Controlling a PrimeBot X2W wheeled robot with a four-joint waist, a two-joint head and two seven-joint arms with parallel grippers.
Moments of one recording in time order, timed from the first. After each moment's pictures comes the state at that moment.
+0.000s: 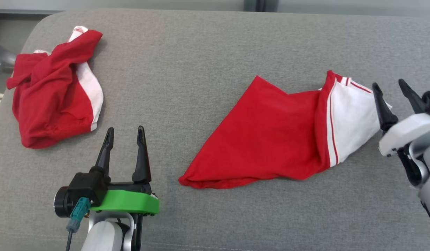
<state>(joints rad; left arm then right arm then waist) -0.15 0.05 -0.19 0.13 -0.29 0.04 -0.26 -0.58 -0.46 0.28 0.69 0.50 0.13 -0.26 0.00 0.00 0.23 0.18</state>
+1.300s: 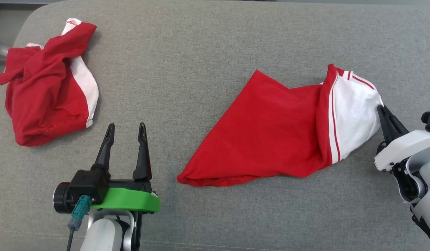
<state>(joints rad) -0.16 0.05 -0.19 0.12 -0.25 0.03 -0.26 -0.52 -0.49 0.41 0.71 0.85 0.13 -0.25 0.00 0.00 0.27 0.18</state>
